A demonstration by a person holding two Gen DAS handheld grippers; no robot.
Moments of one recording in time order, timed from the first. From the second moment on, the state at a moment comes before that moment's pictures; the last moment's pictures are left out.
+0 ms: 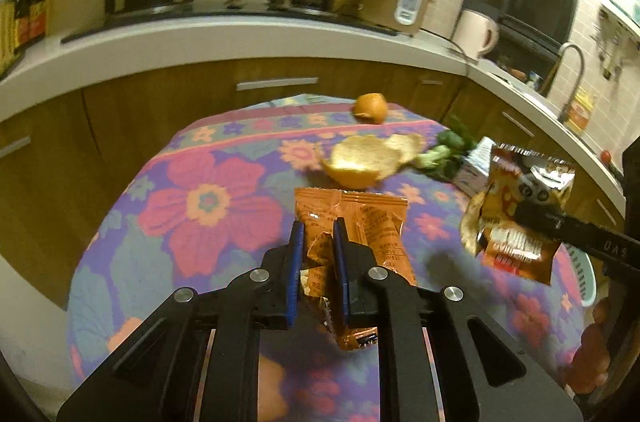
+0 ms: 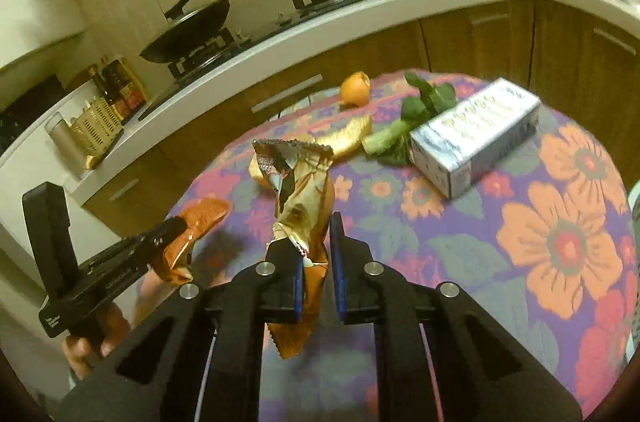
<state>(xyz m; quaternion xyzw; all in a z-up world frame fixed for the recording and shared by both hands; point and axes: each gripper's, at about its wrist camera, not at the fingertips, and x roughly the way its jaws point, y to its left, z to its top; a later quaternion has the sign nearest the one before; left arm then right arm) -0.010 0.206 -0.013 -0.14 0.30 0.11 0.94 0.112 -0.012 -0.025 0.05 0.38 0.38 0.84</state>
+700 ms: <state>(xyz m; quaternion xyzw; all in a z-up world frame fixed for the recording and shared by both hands) -0.011 0.150 -0.014 -0.09 0.32 0.07 0.94 0.107 -0.049 -0.055 -0.04 0.39 0.33 0.86</state>
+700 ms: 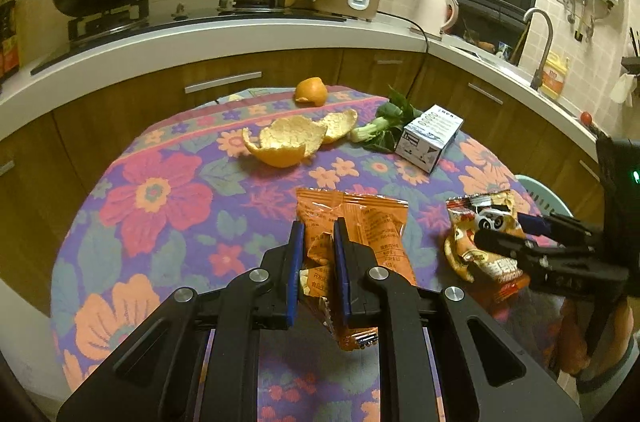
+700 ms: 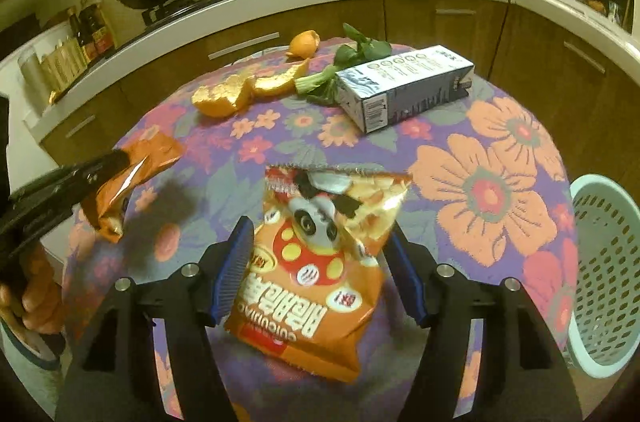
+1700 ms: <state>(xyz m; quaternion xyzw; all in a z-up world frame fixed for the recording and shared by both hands) 0.081 -0.028 0.032 -0.02 0.30 -0.06 0.95 0.141 -0.272 -0.017 0.13 0.30 0.18 0.93</state>
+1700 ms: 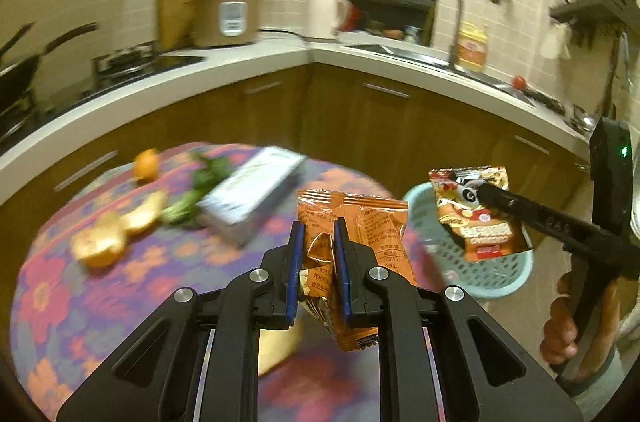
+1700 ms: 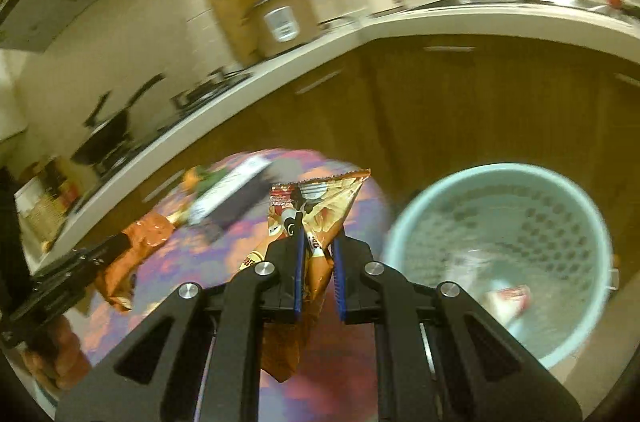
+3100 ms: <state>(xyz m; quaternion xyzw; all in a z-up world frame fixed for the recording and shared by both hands) 0.135 -0.120 0.002 -0.04 0.33 -0.16 0.93 0.145 -0.320 -0.049 0.13 0.35 0.08 0.92</state>
